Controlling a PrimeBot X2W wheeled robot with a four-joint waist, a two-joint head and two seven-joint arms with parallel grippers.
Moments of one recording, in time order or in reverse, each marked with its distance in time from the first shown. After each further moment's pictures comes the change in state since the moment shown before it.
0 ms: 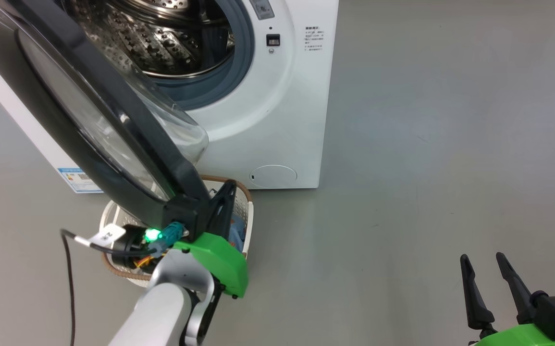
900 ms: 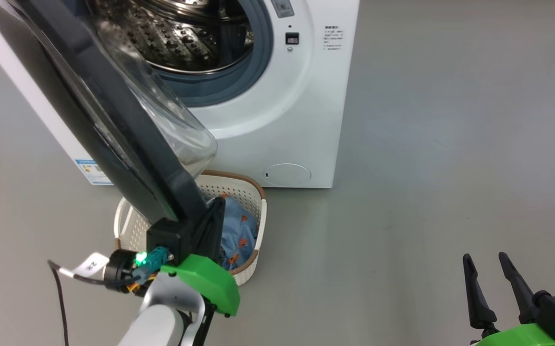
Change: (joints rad) left arm 0.082 0.014 0.028 -0.016 -0.035 0.034 -0.062; right arm -0.001 0.000 -0.007 0.000 0.006 0.000 0.000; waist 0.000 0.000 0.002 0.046
